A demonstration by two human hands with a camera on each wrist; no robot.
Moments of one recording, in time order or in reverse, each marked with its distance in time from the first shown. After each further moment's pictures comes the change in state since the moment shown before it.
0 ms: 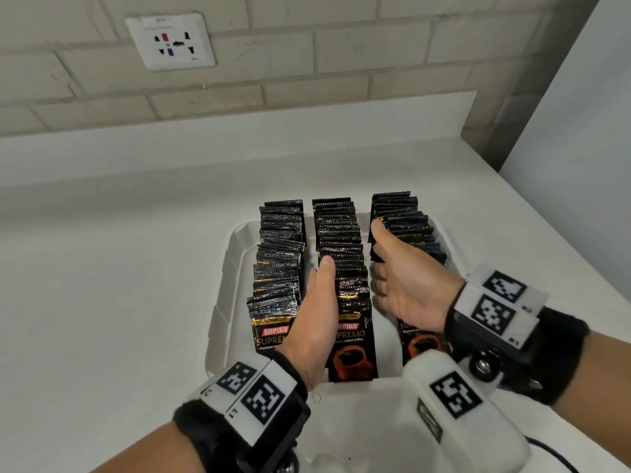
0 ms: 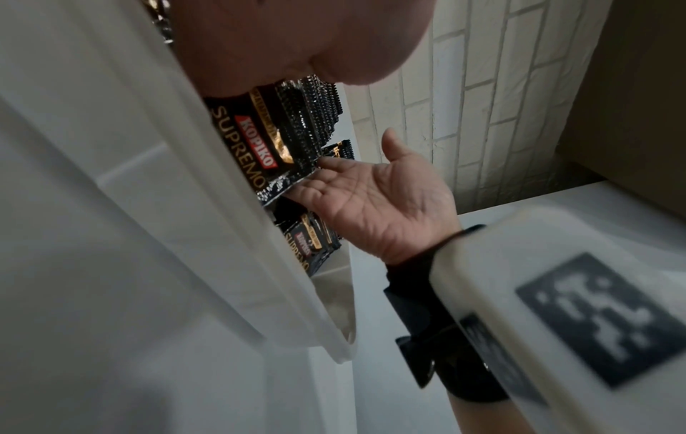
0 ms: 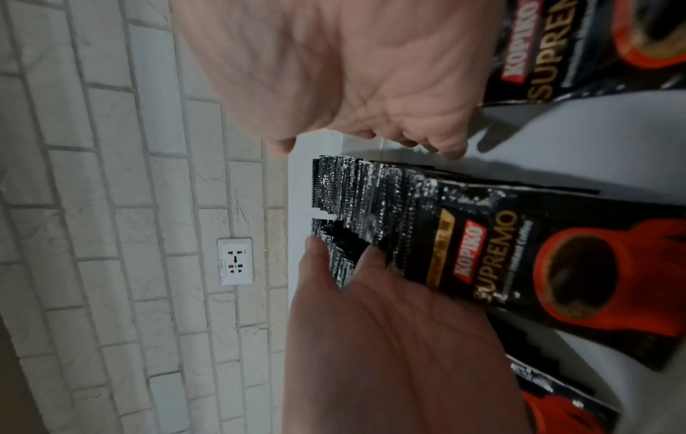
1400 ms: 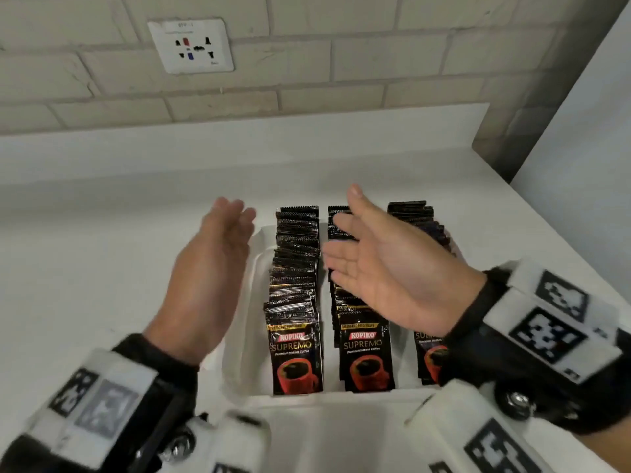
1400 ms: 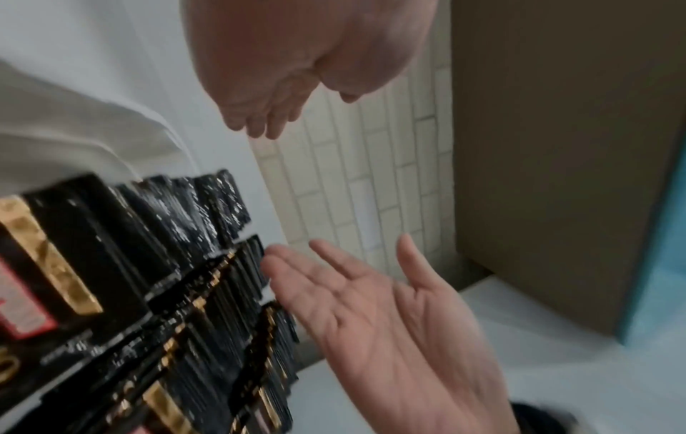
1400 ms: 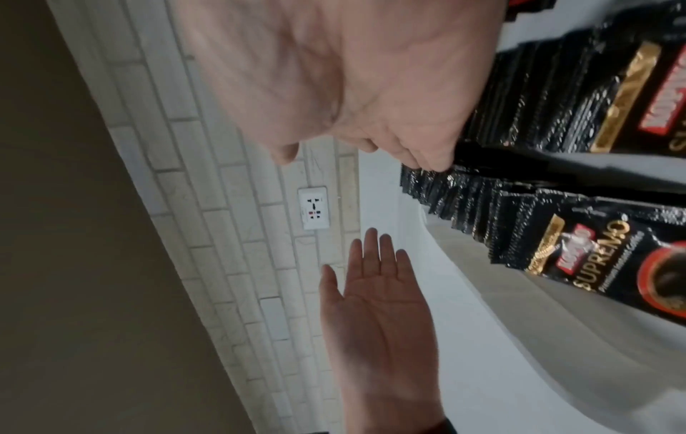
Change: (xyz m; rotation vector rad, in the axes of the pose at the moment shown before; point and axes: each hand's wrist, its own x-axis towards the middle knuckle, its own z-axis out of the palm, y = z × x) left_hand -0.032 0.079 -0.082 -0.195 0.172 0.298; right_hand -0.037 -0.041 0.050 0.146 -0.209 -0.162
